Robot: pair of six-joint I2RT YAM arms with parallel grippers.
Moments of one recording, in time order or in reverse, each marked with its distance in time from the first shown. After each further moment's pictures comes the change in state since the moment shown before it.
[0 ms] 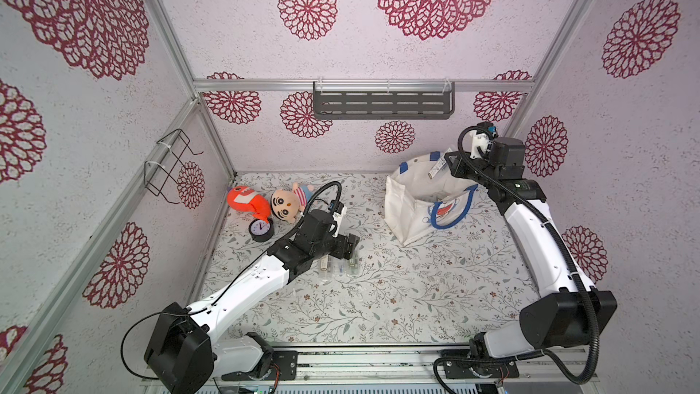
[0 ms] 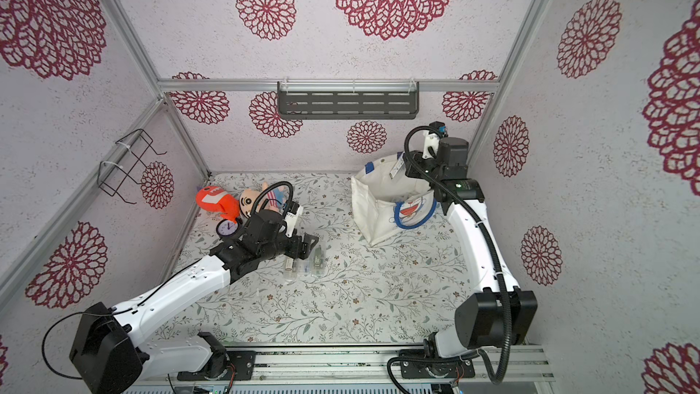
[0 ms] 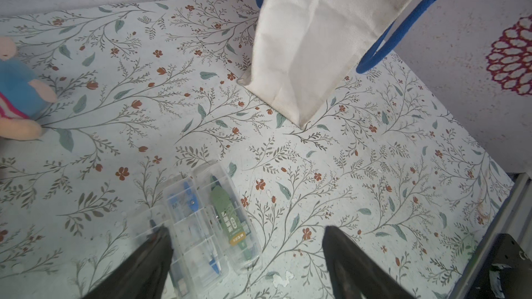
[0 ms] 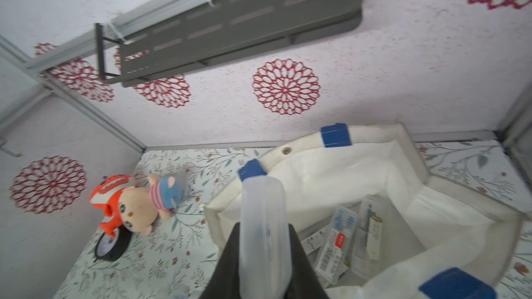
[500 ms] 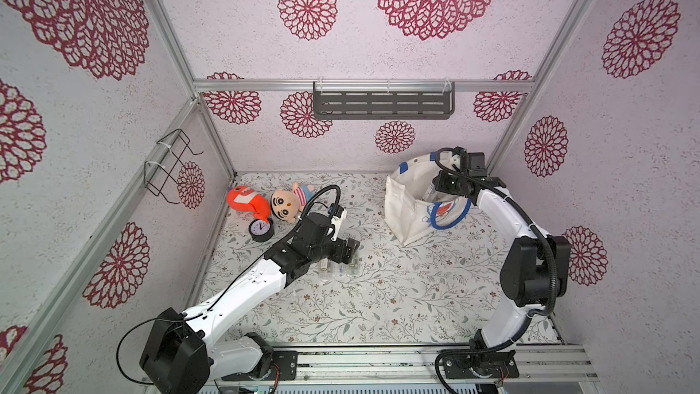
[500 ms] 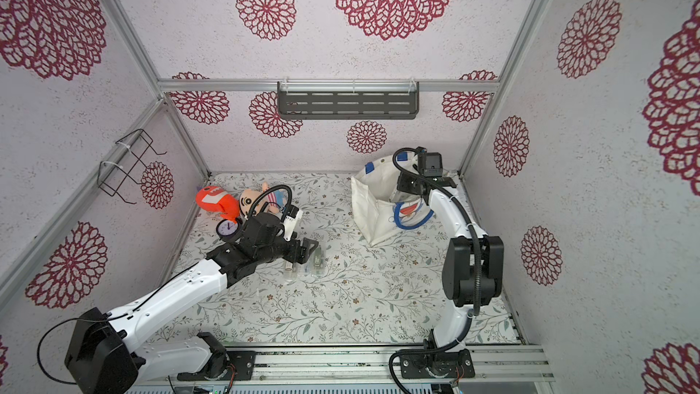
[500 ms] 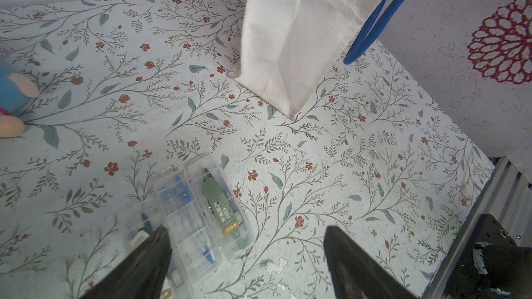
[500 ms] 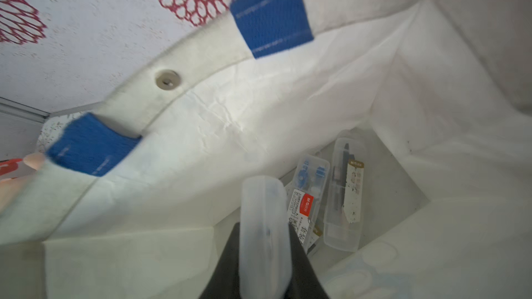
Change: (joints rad) left arm 0.000 -0.033 -0.023 -0.003 0.026 0.012; right arm 0.024 0.316 0.001 -0.037 0.082 0.001
